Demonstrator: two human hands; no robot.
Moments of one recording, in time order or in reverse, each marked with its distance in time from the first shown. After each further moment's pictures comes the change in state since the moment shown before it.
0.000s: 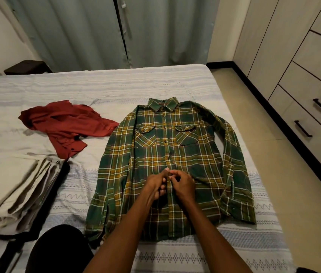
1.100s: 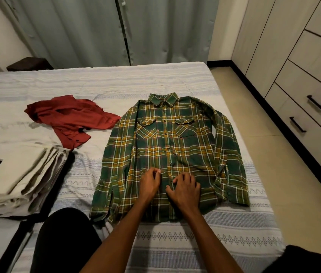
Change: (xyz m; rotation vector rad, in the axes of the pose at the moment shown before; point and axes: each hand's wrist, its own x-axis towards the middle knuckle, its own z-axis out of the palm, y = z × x) left_hand -0.031 -0.051 -0.037 0.654 0.262 0.718; right_hand -0.082 -0.014 -0.022 -0.633 -0.041 -0.035
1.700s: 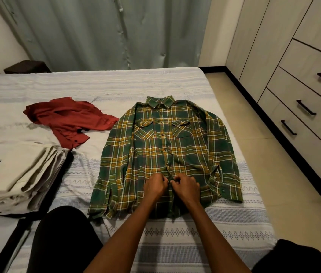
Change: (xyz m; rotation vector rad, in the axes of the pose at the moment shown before) left_hand -0.011 0.022 0.018 0.351 -0.240 -0.063; right_hand 0.002 0.012 -0.027 0.228 -0.088 0.082
